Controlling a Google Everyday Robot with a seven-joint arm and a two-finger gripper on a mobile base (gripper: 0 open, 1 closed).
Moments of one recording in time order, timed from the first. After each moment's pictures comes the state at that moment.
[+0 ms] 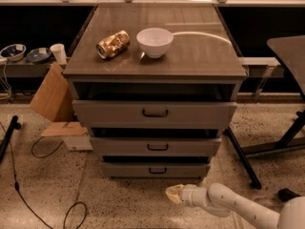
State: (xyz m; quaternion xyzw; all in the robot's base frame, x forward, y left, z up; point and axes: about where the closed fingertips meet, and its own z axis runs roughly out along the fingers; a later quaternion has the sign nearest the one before) arm 0.520 -0.092 0.223 -0.36 0.81 0.31 0.35
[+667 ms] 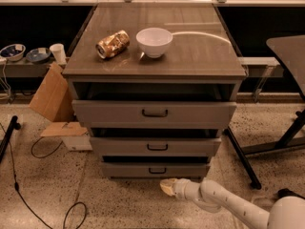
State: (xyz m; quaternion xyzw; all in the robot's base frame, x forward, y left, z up) arm 0.563 -0.067 0.217 -0.32 0.81 0.31 0.39
